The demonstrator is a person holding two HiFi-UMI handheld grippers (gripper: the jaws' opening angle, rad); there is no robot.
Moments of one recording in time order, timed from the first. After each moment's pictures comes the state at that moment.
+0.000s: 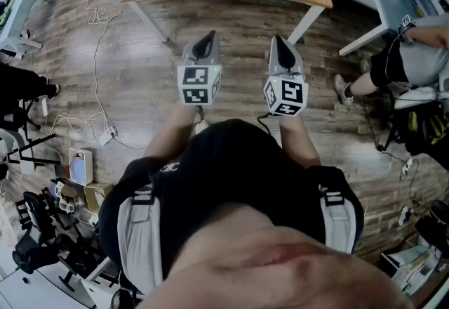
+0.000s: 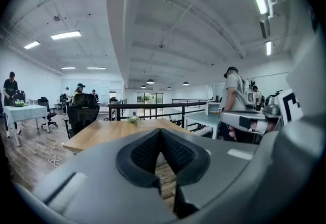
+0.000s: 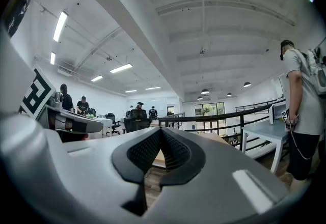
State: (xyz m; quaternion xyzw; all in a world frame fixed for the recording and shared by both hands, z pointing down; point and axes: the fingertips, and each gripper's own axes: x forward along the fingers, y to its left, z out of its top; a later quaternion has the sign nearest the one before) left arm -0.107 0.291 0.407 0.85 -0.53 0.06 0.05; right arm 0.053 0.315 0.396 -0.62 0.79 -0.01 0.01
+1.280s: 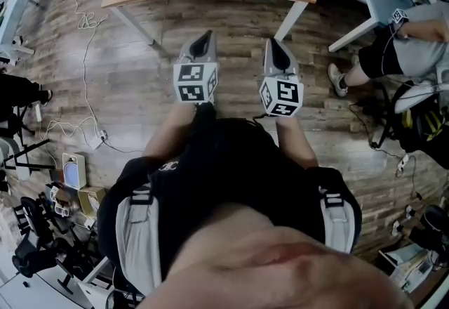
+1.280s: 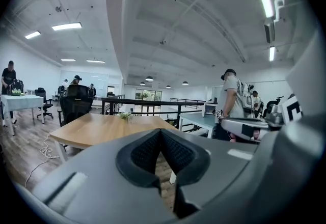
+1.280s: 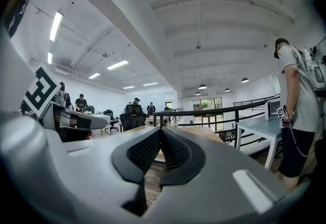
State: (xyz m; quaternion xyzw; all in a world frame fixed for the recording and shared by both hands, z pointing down) left arm -0.024 0.272 0.432 0.85 -0.52 0.06 0.09; right arm 0.132 0.305 0.428 -0.62 0.78 -0.03 -0.01
